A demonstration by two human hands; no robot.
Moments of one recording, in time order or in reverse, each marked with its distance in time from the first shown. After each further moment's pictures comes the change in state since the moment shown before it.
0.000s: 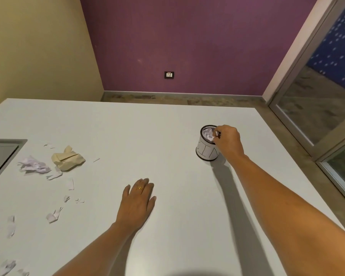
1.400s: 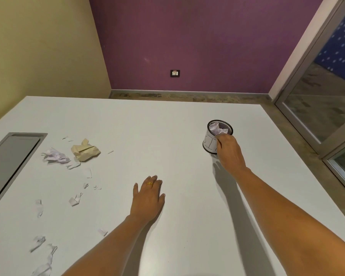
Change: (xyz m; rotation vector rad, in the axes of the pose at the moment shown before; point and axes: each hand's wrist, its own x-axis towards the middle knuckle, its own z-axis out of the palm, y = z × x) left_hand -0.021 0.012 -0.009 -0.028 -0.140 -0.123; right_hand -0.060 -0.008 0.006 0.032 -0.071 -0.064
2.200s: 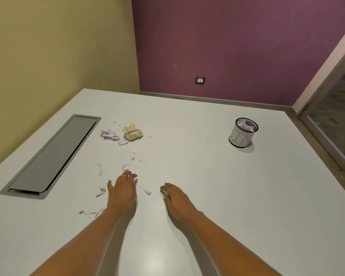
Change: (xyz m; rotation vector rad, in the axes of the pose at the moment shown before) left_hand -0.128 -0.115 -0.056 -0.013 0.192 -0.323; right_hand -0.214 -0.148 0.112 0.172 -0.618 -0.301
